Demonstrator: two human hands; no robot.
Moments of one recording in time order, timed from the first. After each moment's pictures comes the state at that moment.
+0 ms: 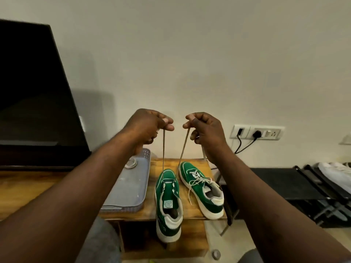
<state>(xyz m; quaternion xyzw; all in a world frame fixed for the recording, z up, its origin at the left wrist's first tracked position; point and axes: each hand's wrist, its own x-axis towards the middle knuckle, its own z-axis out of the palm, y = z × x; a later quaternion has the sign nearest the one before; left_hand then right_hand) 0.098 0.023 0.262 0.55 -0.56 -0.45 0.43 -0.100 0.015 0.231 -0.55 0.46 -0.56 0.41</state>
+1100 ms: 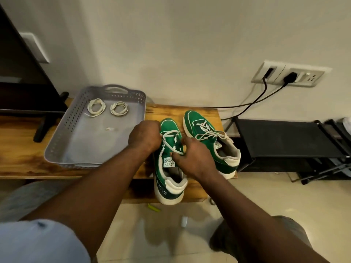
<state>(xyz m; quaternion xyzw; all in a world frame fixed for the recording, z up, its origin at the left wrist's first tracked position) 0.073 -0.051 -0.007 0.71 -0.68 -0.16 0.09 -0.086 0.015 -0.010 -0.68 0.69 -0.14 0.20</state>
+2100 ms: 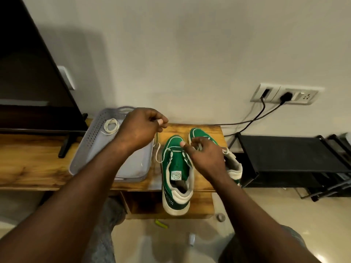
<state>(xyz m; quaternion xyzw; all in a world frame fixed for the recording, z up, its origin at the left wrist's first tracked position) 0.120 -0.016 0.113 0.60 -0.61 -0.38 0.36 -0.083 0.019 0.048 -0.59 0.70 -0.31 0.25</state>
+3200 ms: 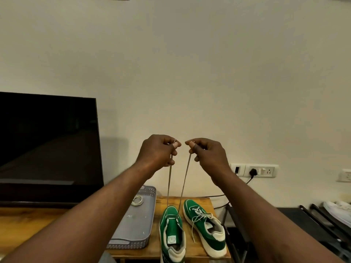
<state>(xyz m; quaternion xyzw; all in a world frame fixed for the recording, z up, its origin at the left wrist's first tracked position) 0.086 0.105 0.327 0.52 -0.63 -0.29 0.49 -0.094 0.094 0.309 -0.63 0.49 -0.55 0.25</state>
